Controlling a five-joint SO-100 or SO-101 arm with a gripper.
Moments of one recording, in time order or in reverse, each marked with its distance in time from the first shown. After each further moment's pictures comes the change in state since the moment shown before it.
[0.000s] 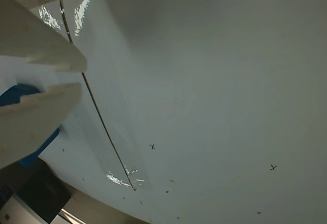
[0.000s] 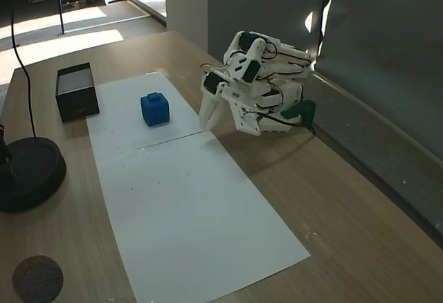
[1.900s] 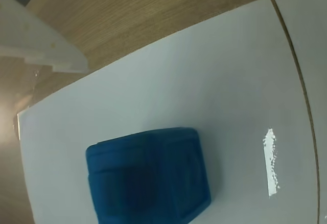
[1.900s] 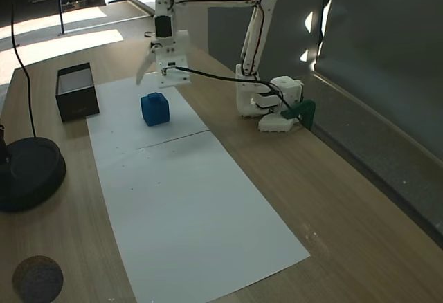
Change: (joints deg) arm 35.8 -95.6 -73.3 15.5 -14.0
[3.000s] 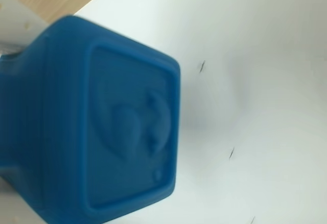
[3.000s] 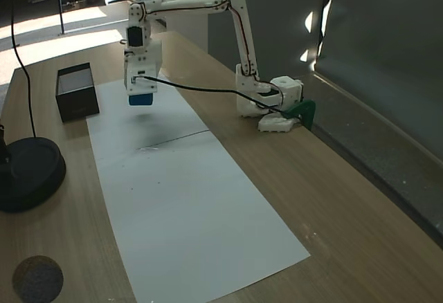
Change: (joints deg) arm 1.1 -20.6 -26.9 -3.3 0.0
